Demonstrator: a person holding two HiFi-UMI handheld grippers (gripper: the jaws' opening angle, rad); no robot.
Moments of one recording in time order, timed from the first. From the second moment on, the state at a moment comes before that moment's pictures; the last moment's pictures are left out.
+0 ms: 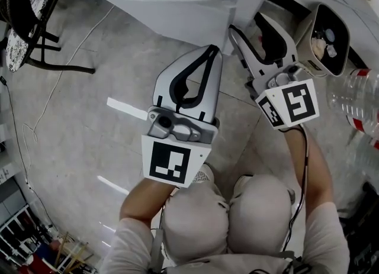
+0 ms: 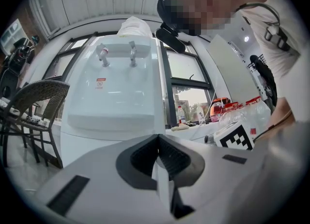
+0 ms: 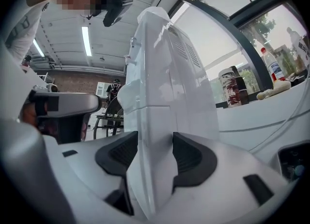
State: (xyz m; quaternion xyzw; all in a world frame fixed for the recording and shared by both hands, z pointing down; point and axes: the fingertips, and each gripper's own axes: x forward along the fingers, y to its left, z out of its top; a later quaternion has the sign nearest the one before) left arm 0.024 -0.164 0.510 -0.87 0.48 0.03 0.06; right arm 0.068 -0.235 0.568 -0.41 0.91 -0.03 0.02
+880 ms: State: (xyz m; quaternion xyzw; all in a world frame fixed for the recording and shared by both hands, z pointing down) left arm 0.007 -0.161 0.515 -0.86 0.50 0.03 0.06; right arm 0.074 -0.237 0.568 -0.44 0.90 -0.02 0.06
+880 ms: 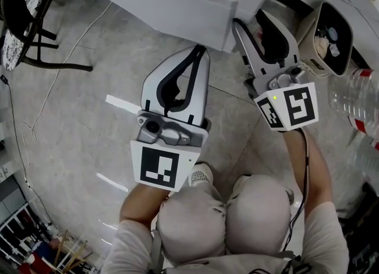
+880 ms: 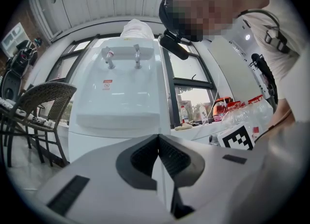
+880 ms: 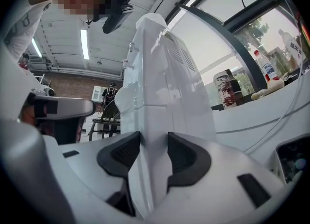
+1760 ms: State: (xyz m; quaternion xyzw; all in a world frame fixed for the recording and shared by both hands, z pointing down) left arm -0.071 -0.099 0.497 -0.82 0.57 0.00 0.10; right arm -0.024 -0.119 0.567 -0.27 0.96 0.01 0.04
